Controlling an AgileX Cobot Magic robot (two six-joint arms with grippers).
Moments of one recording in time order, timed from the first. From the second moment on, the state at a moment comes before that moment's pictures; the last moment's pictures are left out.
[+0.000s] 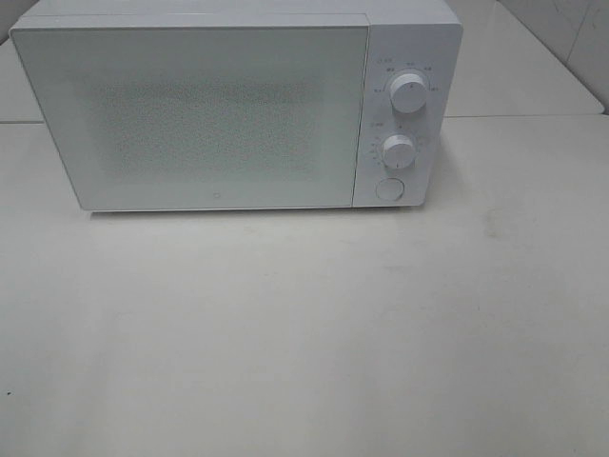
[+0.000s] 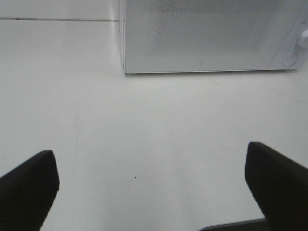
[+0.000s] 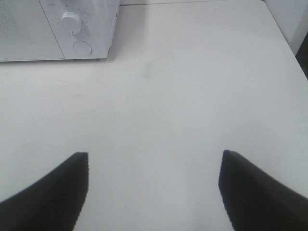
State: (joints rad) left arm -0.02 0.00 -0.50 -0.15 1.04 0.10; right arm 0.12 0.00 -0.51 -0.09 1.04 0.16
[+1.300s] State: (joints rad) left arm 0.07 0.00 -0.50 -0.12 1.04 0.05; right arm 0.12 0.00 -0.51 -0.09 1.04 0.16
